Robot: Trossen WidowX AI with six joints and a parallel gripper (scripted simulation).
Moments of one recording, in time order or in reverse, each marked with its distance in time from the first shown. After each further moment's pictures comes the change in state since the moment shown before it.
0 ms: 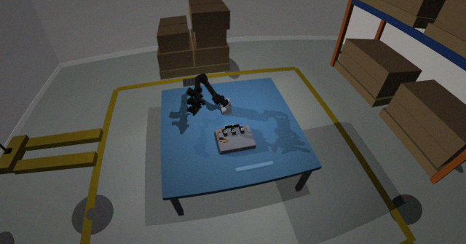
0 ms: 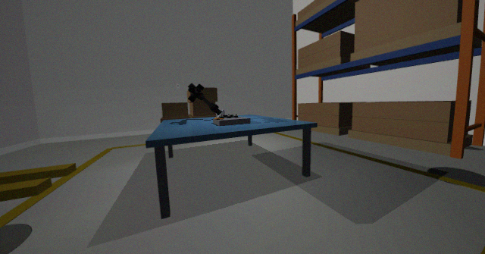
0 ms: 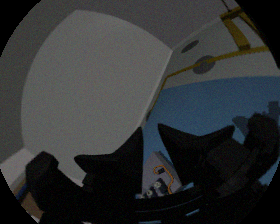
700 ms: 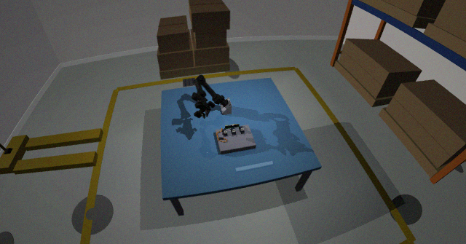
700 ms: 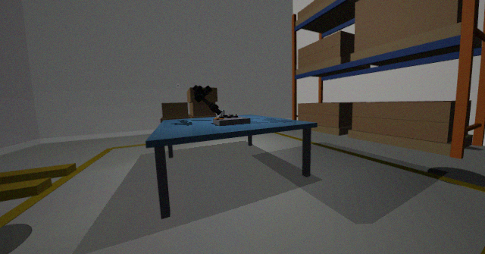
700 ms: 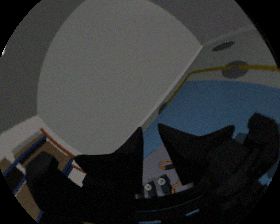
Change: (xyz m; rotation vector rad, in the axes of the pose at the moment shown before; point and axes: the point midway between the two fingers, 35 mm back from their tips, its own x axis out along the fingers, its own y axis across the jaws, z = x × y) arm 0.024 0.052 -0.065 -0.183 0.105 0.252
